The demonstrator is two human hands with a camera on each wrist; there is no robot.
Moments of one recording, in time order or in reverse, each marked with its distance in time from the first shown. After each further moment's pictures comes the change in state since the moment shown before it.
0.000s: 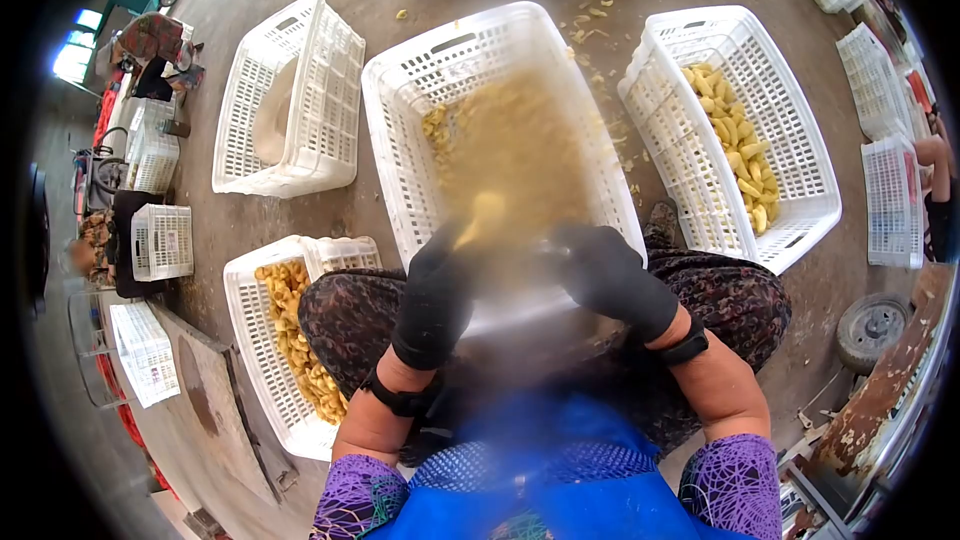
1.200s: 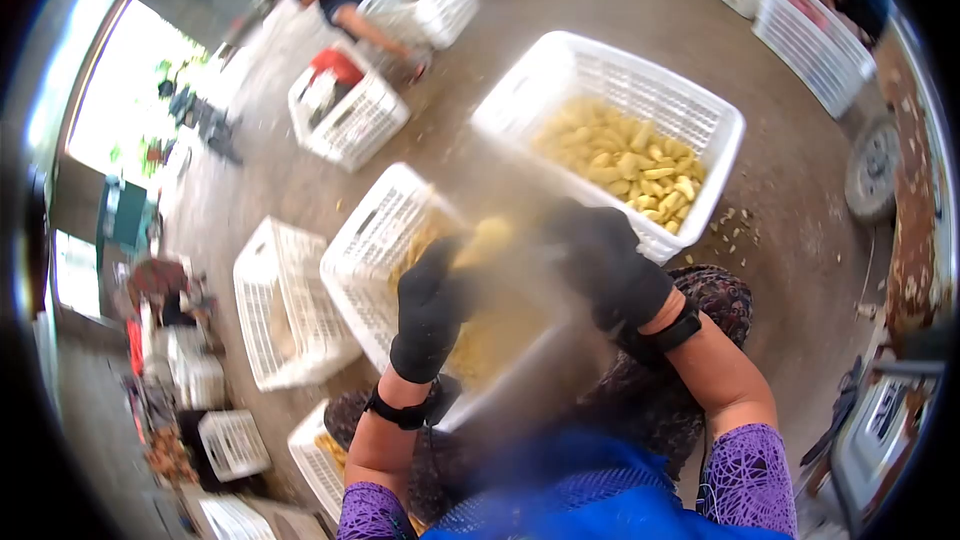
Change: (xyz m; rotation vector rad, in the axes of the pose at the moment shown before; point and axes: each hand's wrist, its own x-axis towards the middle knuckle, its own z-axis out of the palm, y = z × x) left_hand 0.091 0.118 0.130 -0.018 -0.344 0.085; right_hand -0.087 0.036 -0.142 -0.443 0.826 -0.293
